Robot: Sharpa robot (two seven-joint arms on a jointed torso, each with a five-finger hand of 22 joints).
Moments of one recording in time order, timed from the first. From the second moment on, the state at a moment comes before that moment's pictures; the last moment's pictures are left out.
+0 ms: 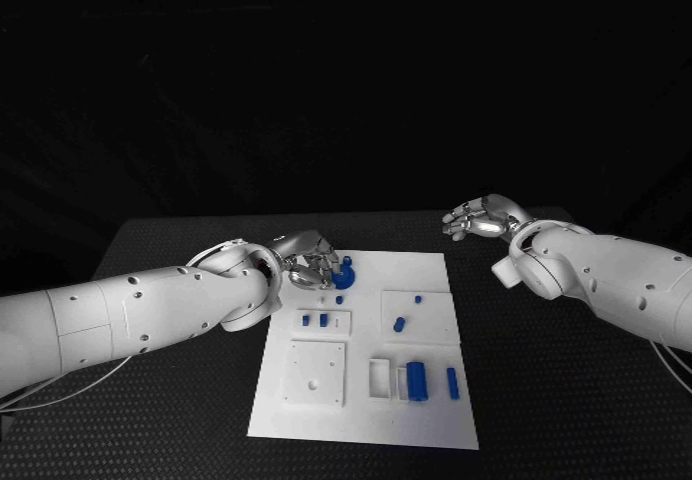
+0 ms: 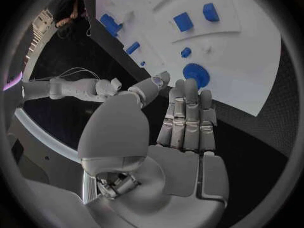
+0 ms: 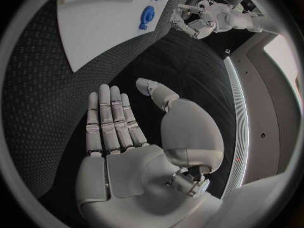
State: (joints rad) left arm 1.32 -0.69 -0.23 1.37 -1.14 -0.35 -0.06; left_hand 1.22 -0.20 0.66 -0.21 0.11 0.94 0.10 0.19 0.74 1.19 0.07 0.20 0.50 1.03 0.00 0.87 0.48 0.01 0.64 -0.06 0.81 1.09; right arm 1.27 -0.66 -0.13 1.00 -0.61 -0.27 0.17; right_hand 1.05 -0.15 0.56 -0.26 0.52 0.81 0.20 0.30 0.40 0.96 0.14 0.51 0.08 0.86 0.12 0.66 0.55 0.21 0.66 0.20 0.31 1.31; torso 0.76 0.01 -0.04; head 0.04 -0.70
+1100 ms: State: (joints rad) left arm 1.26 -0.59 -0.24 1.23 -1.47 -0.33 0.05; left_hand 1.17 -0.24 0.61 -0.17 0.06 1.01 0.10 0.21 0.67 1.19 0.11 0.07 0.35 1.08 -0.01 0.82 0.51 0.01 0.66 -0.06 0.79 1.12; right arm 1.27 -0.66 -0.13 1.00 -0.61 -0.27 0.17; right_hand 1.05 -0.15 0.56 -0.26 0.52 0.81 0.20 0.30 0.40 0.96 0.14 0.51 0.08 0.86 0.12 0.66 0.54 0.21 0.67 0.21 0.31 1.31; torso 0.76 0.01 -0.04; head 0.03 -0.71
